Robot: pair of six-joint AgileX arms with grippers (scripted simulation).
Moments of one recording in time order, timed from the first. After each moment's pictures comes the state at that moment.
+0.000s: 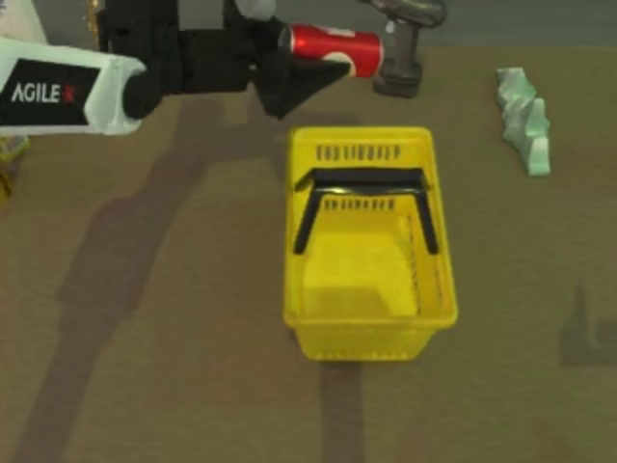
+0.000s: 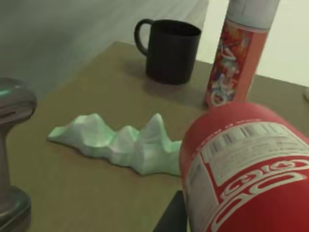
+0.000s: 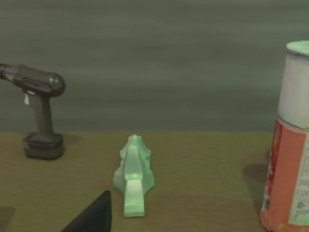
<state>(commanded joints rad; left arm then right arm) -0.29 2.22 1.49 0.41 1.05 0.15 0.00 0.00 0.00 0.00 0.00 0.00</state>
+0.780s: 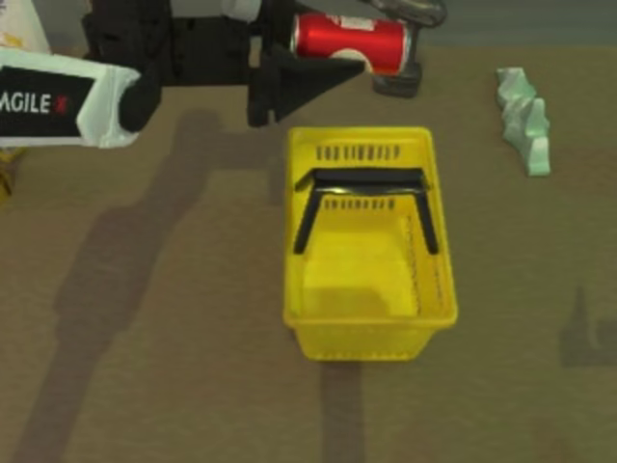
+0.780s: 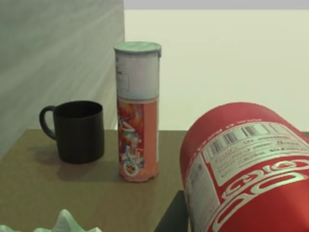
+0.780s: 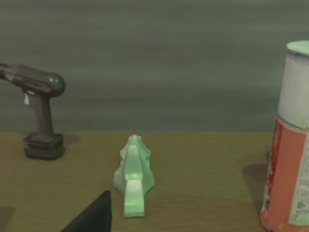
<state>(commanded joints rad) -0.31 2.15 1.39 0.72 1.28 0.05 0.00 0.00 0.00 0.00 0.00 0.00</state>
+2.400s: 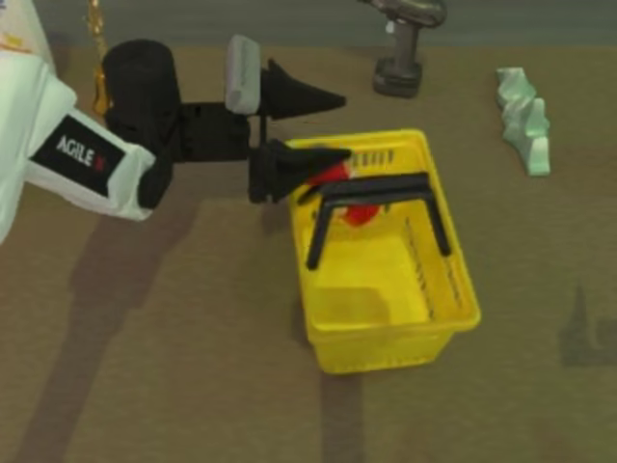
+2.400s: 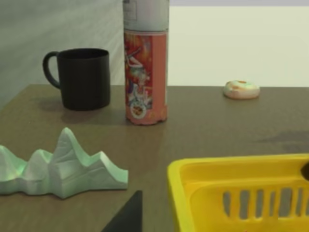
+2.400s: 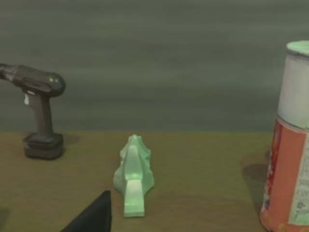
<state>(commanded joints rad) -0.29 2.38 1.32 1.03 1.28 0.04 0.00 0.00 0.00 0.00 0.00 0.00</state>
